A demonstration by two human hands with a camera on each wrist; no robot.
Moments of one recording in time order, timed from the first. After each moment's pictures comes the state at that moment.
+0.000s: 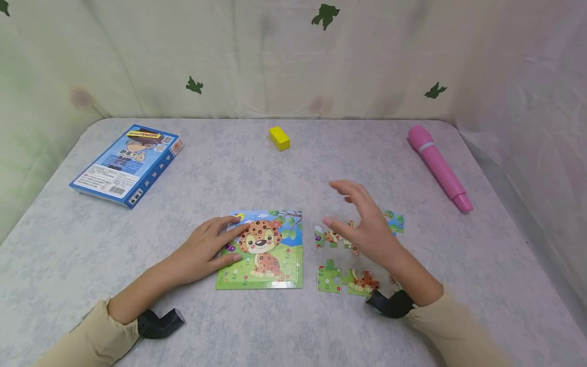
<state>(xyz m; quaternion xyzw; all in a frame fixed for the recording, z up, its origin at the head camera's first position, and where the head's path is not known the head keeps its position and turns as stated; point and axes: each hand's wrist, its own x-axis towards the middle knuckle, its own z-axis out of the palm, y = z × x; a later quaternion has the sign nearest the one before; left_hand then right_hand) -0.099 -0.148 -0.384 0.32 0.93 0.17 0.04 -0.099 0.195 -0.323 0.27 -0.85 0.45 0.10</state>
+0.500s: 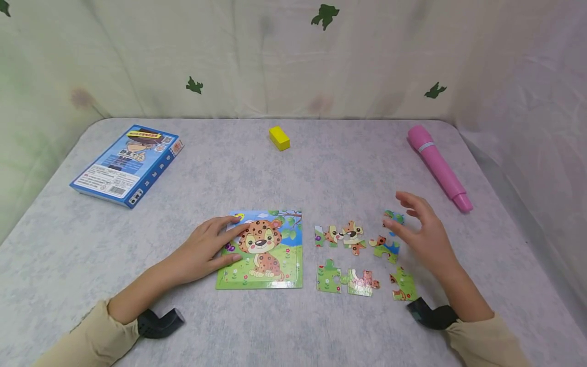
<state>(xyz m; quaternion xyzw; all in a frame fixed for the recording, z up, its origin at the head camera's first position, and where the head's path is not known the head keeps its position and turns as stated) -0.099 -0.148 -0.383 0.33 0.93 0.18 0.03 -0.086 0.283 -0.353 0.12 -0.89 0.43 0.12</state>
